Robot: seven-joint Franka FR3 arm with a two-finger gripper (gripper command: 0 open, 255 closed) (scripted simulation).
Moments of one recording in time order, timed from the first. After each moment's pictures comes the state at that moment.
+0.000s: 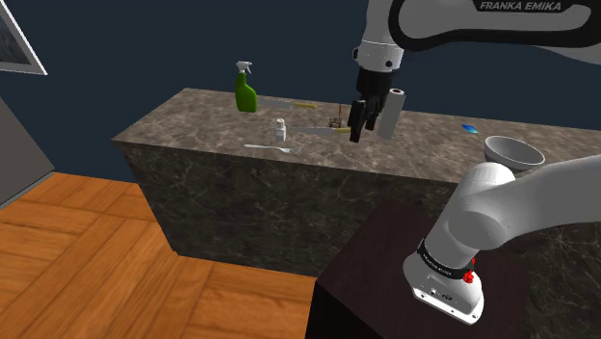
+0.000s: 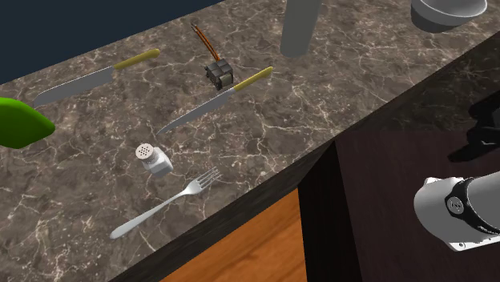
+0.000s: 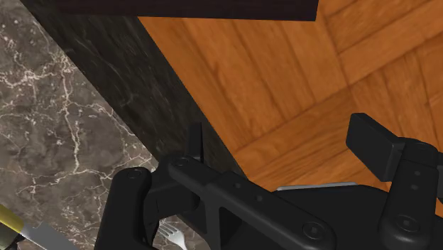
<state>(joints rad) 0.01 -0.78 0.05 -2.44 0.10 1.61 -0.02</state>
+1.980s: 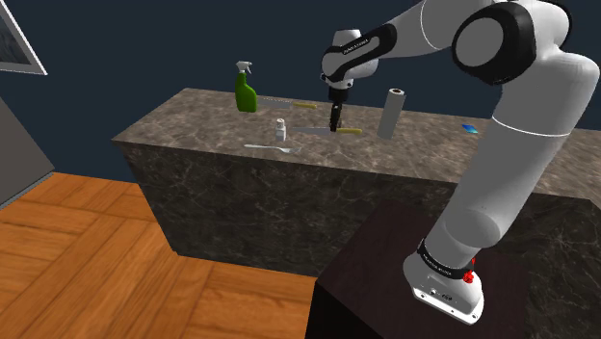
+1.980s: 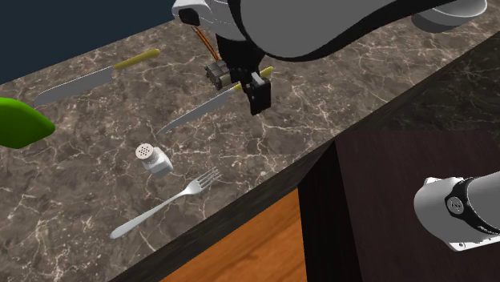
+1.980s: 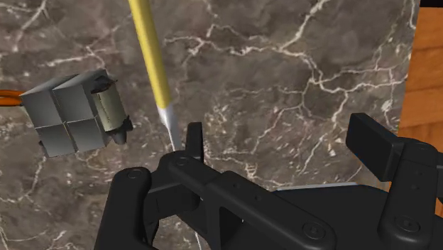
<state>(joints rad) -0.06 0.10 -0.31 -2.03 0.03 2.10 -0.85</state>
